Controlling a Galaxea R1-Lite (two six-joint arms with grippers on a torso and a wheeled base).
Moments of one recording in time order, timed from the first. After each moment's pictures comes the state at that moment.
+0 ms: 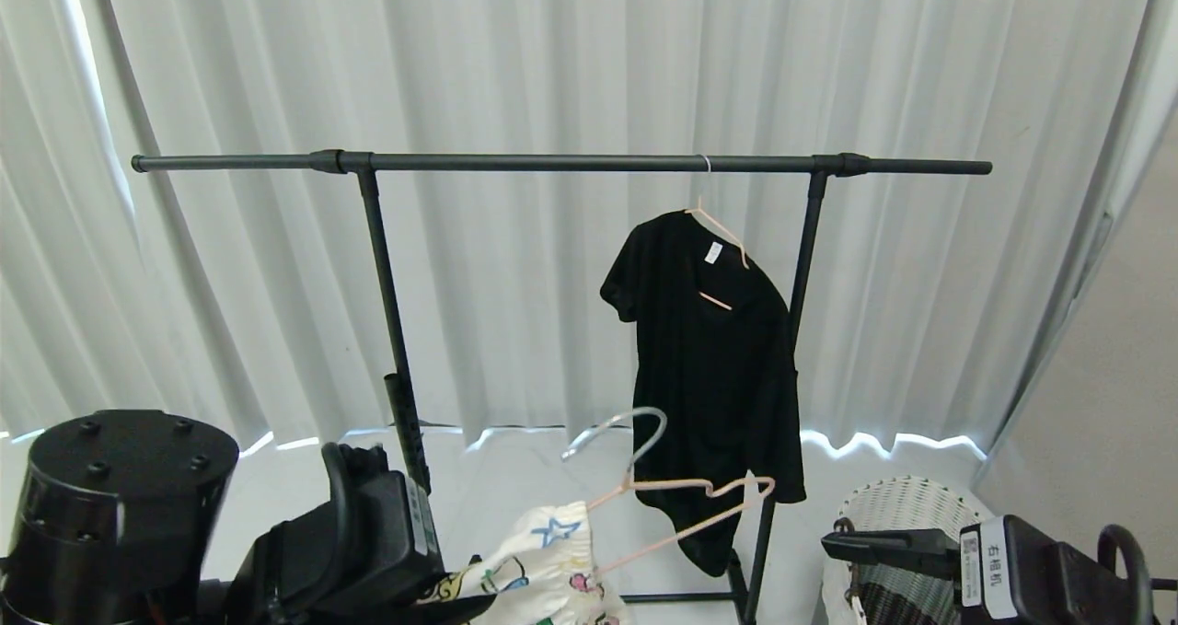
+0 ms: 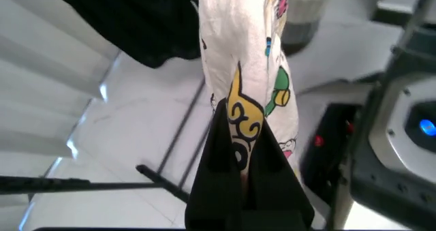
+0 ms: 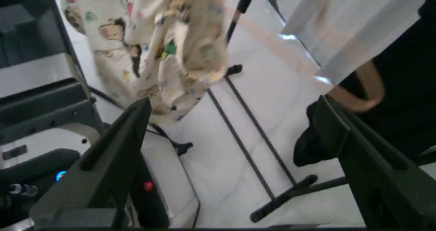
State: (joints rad) left arm -0.65 1.26 -0.48 -0.17 -0.28 0.45; right arm 0.99 1.28 -0.31 -0.57 0.11 -0.14
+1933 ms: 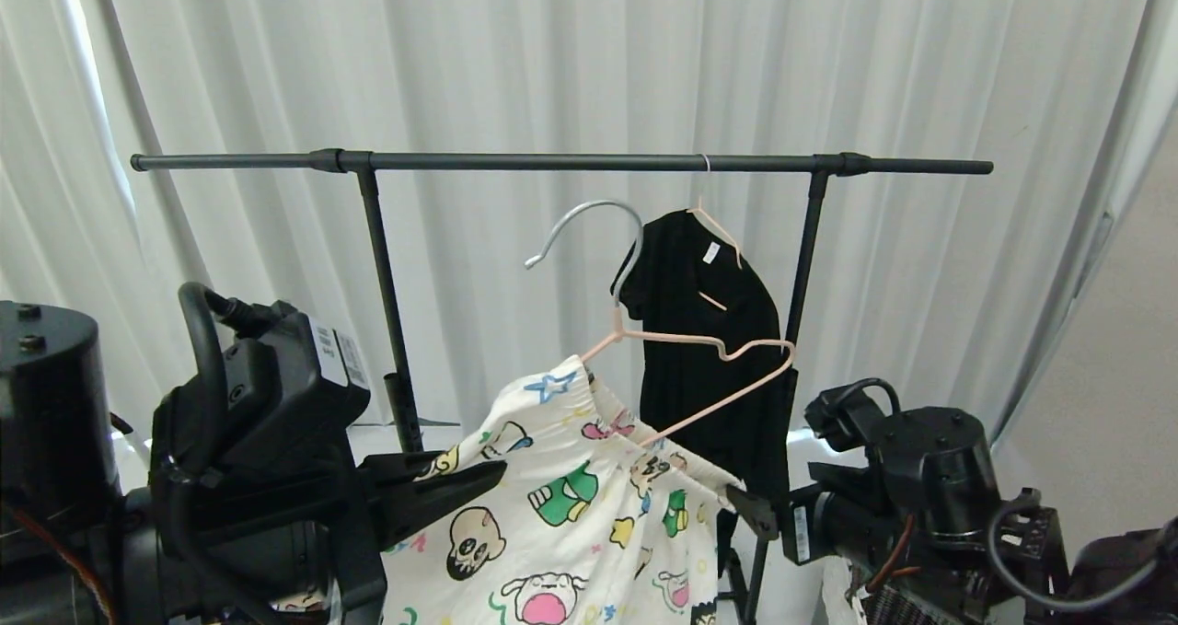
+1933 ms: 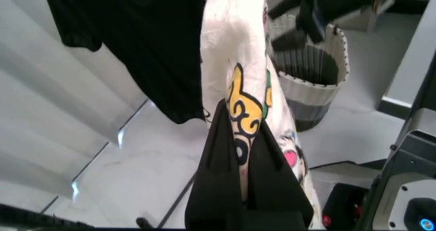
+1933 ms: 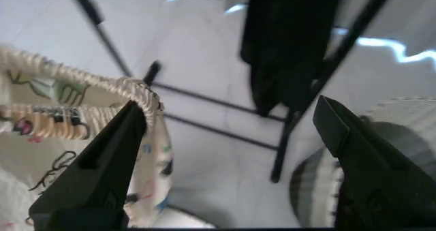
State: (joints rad) left arm -0.63 1.22 -0.58 -0.30 -0.27 0.32; right arm 0.75 1.80 -0.47 -0.82 -0.24 0.29
